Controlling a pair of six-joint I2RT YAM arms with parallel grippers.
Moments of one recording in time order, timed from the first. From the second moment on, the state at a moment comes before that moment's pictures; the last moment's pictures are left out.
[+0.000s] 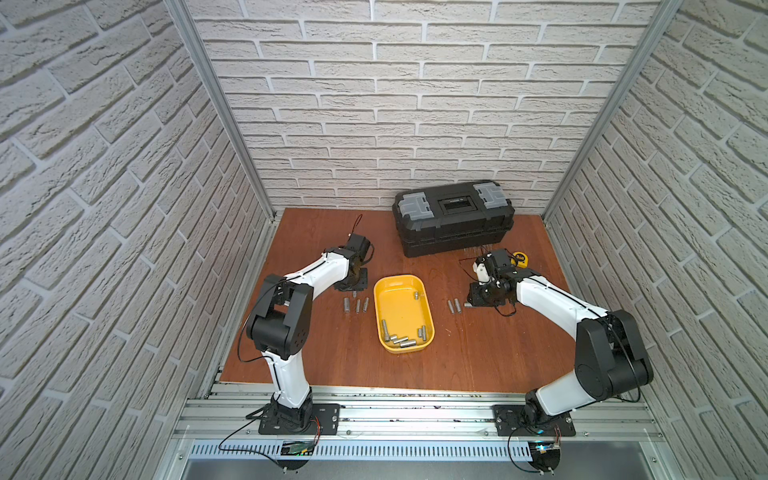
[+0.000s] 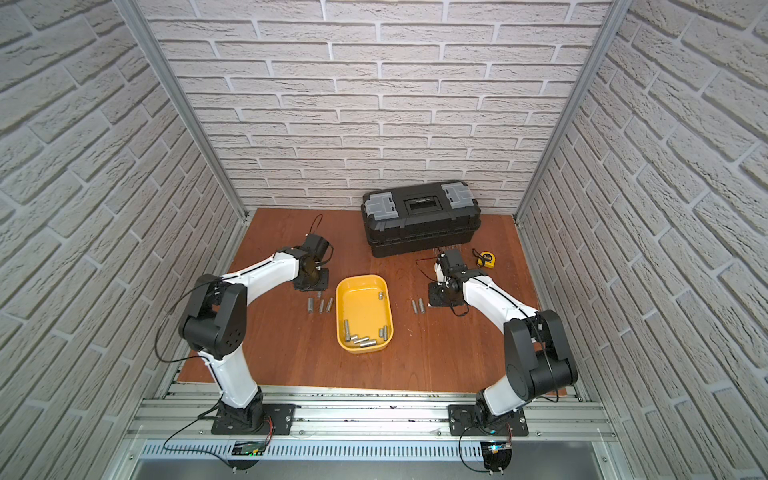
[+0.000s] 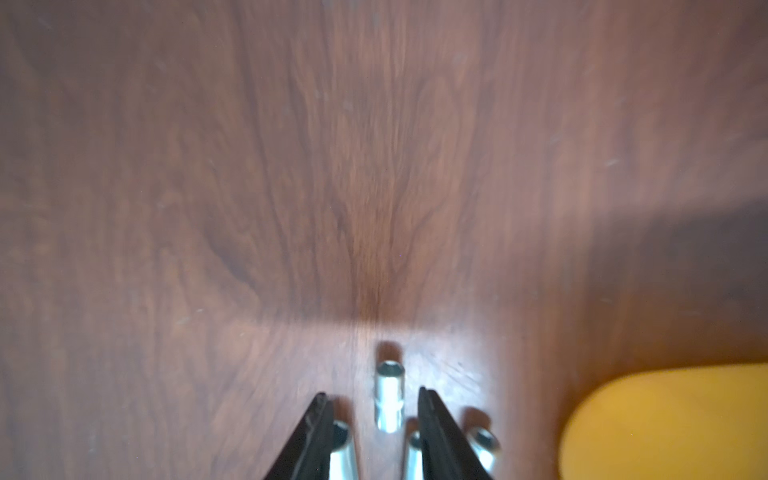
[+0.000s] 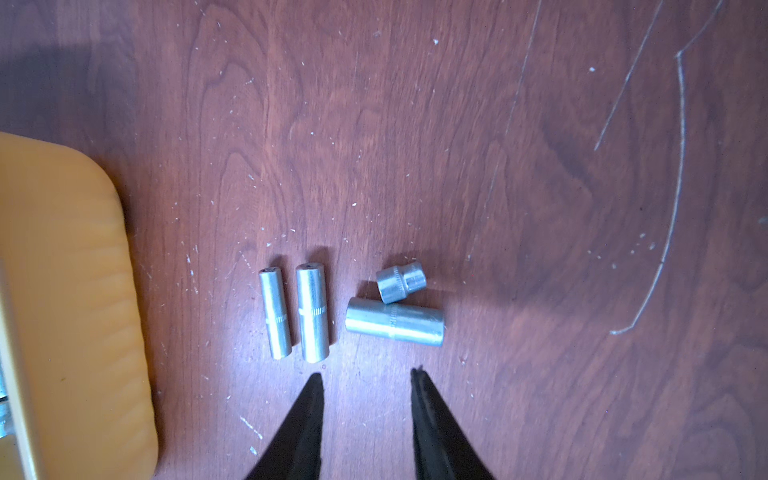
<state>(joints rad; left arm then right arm) -0.37 1.80 1.27 -0.72 -0.17 -0.37 0.21 1.54 0.97 -0.63 -0.10 0.24</state>
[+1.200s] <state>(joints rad) -0.71 1.87 1.57 -0.77 -0.17 -0.35 0.21 1.54 0.97 -0.63 -0.11 0.24</state>
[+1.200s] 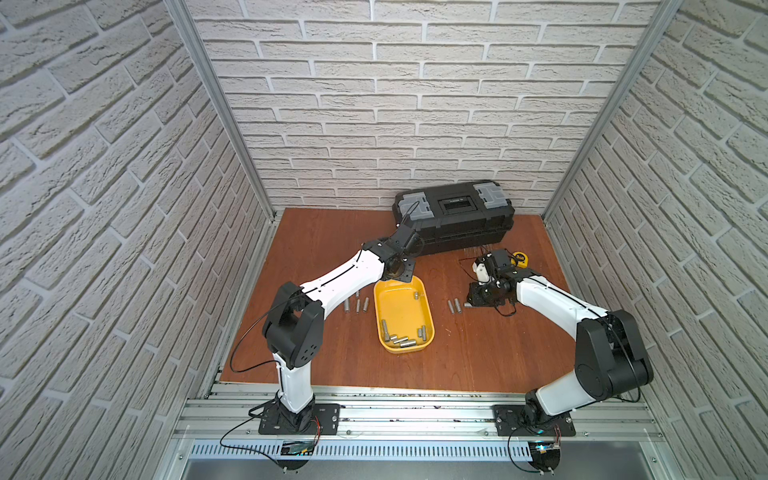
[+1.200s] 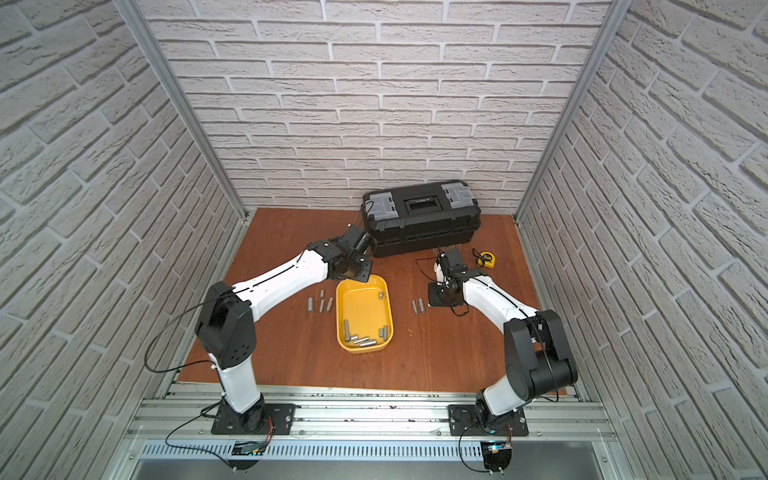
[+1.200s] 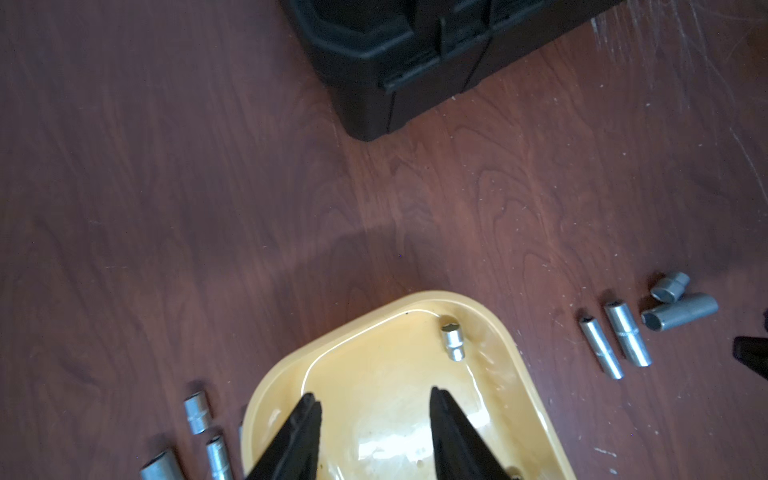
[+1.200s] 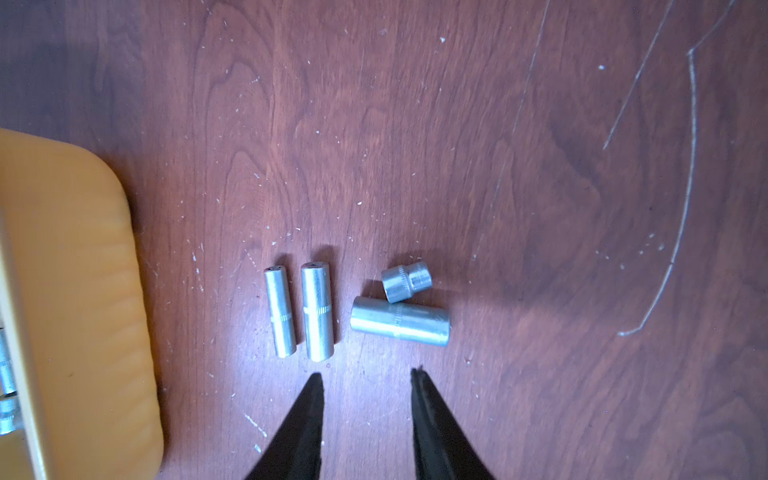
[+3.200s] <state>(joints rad) -0.78 2.15 1.66 -0.75 -0.07 -0.37 0.21 1.54 0.96 -0.63 -0.11 0.25</state>
